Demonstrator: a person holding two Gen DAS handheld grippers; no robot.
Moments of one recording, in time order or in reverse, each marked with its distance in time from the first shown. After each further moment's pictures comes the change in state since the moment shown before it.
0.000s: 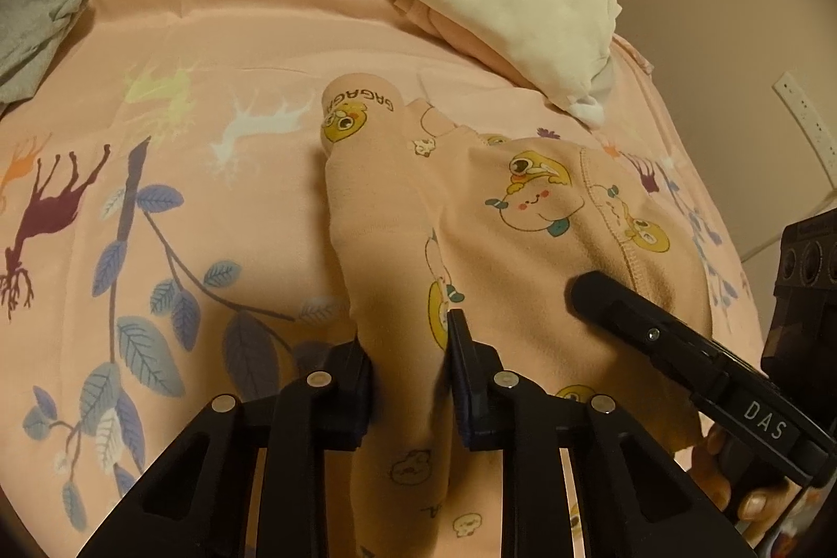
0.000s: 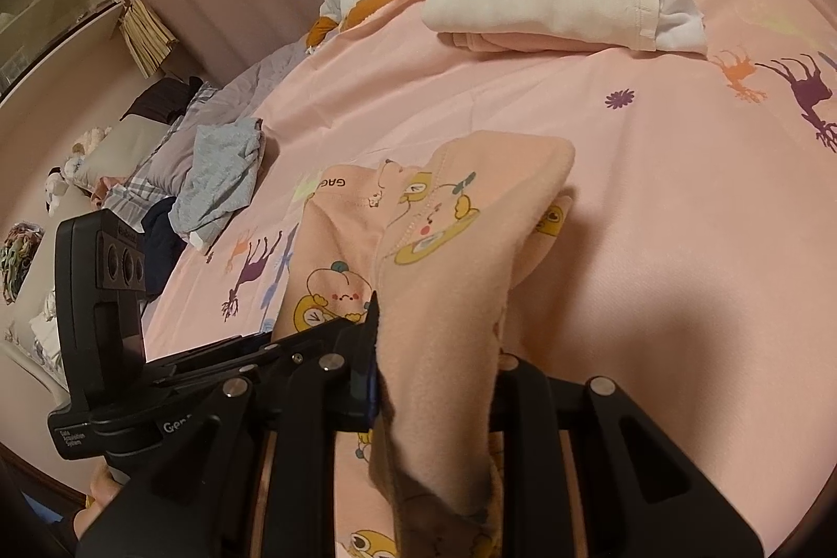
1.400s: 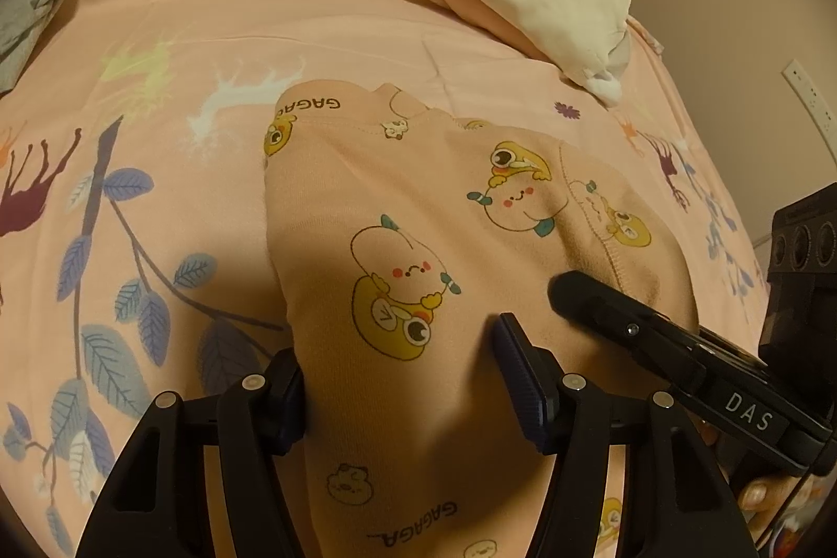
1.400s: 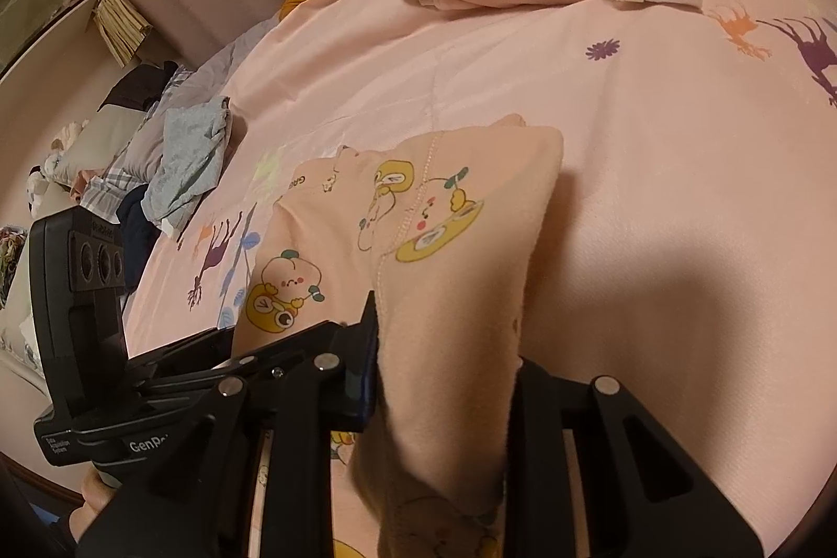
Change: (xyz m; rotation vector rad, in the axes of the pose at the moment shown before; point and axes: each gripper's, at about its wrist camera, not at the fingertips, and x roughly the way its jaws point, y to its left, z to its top) left arm 0.025 0.001 0.000 0.005 0.049 0.012; right arm 0.035 -0.026 0.006 0.016 0.087 -0.029
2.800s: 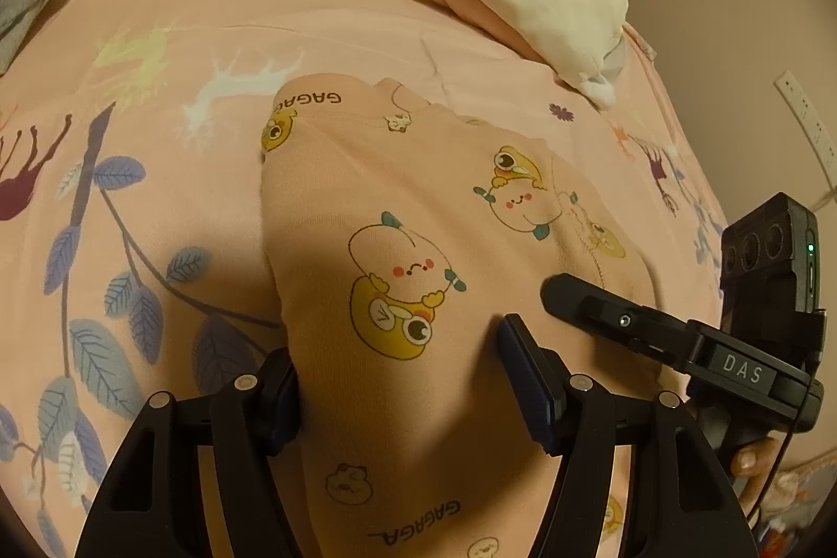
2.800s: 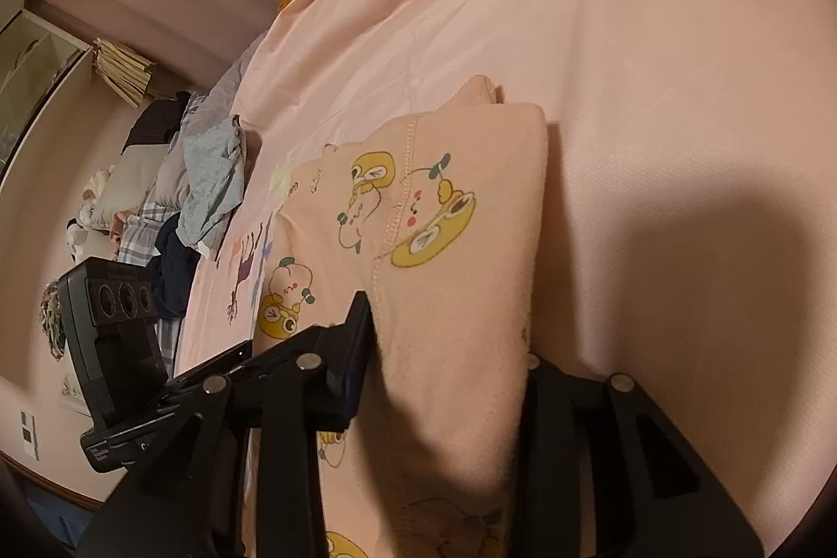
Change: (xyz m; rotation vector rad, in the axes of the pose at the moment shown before) left arm -0.001 0.005 -0.001 -0.026 0.007 -0.041; right arm 0.012 -0.035 0.006 0.159 0.082 0.152
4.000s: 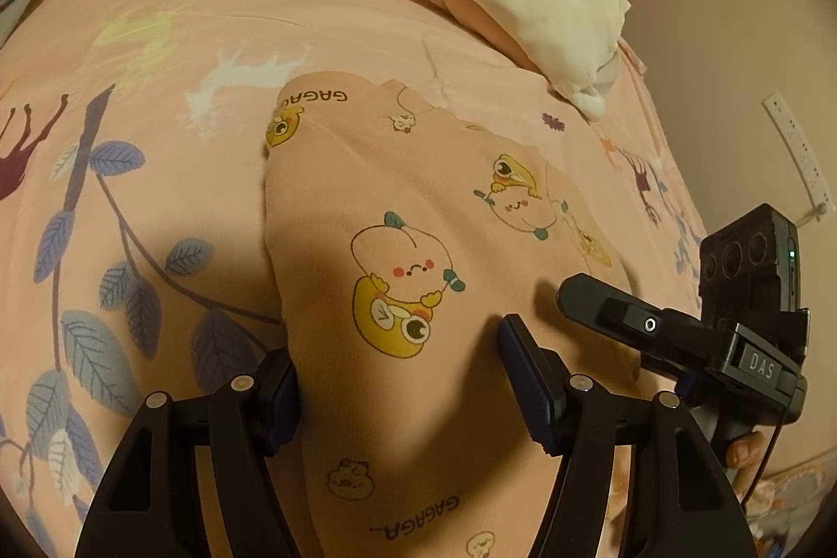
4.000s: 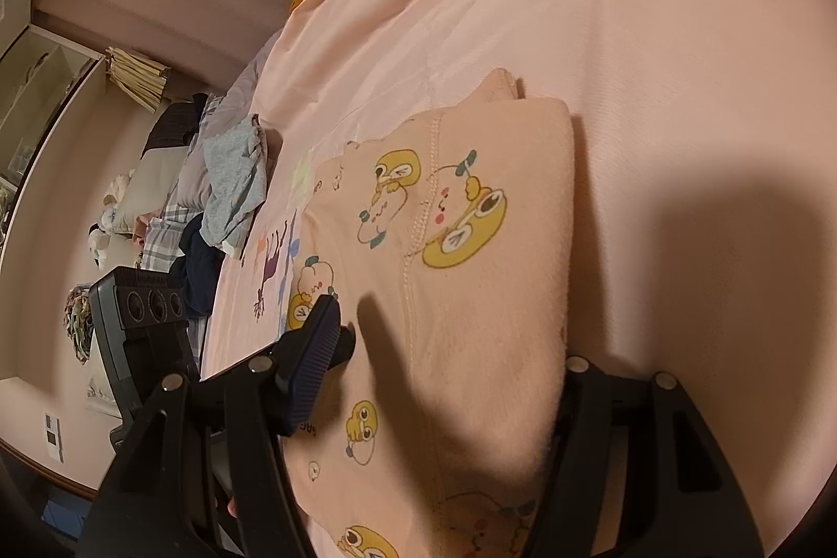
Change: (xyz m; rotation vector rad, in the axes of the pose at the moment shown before) left arm 0.001 0.012 0.002 -0.043 0.003 -0.070; right arm -0.004 0.004 -0.005 0.049 0.022 0.072
